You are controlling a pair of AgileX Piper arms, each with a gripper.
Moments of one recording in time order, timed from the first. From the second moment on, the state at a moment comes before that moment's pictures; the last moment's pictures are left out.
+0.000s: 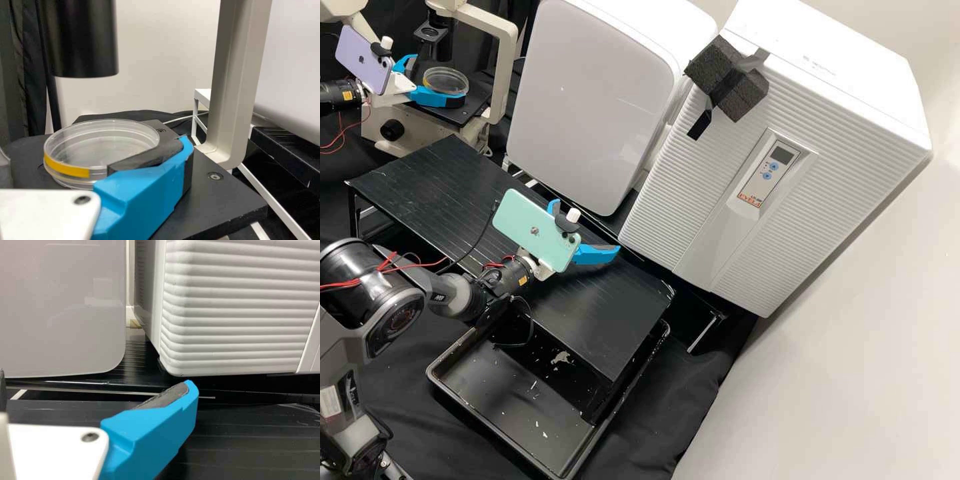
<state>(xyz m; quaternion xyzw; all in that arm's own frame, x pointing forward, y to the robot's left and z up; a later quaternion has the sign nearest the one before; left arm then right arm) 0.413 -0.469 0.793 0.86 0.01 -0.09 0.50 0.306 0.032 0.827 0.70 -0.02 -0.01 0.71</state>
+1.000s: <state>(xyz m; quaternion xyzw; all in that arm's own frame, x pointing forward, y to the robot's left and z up) 0.413 -0.471 0.789 0.86 0.01 -0.10 0.50 0.306 0.032 0.827 0.70 -0.02 -0.01 0.71</state>
